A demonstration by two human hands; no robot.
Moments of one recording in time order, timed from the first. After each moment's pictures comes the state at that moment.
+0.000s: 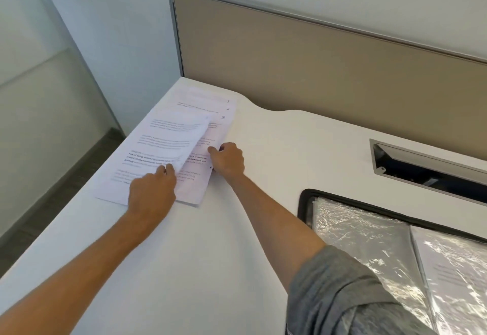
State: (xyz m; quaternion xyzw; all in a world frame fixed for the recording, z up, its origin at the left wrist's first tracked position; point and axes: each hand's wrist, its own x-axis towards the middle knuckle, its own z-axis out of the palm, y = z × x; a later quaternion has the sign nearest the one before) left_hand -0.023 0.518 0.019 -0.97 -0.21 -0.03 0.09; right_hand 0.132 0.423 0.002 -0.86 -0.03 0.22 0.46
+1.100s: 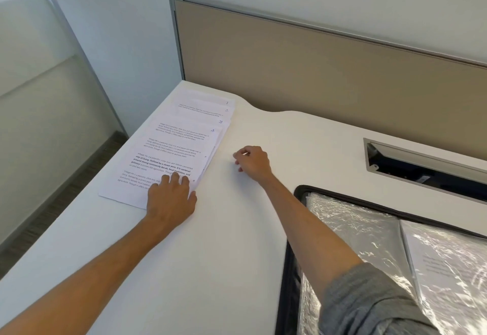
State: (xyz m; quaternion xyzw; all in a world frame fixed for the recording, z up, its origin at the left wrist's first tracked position) left_hand -0.030 0.490 -0.012 -0.98 -0.19 -0.01 0.07; right_hand 0.147 0.342 0.005 -0.86 -0.10 0.20 0.46
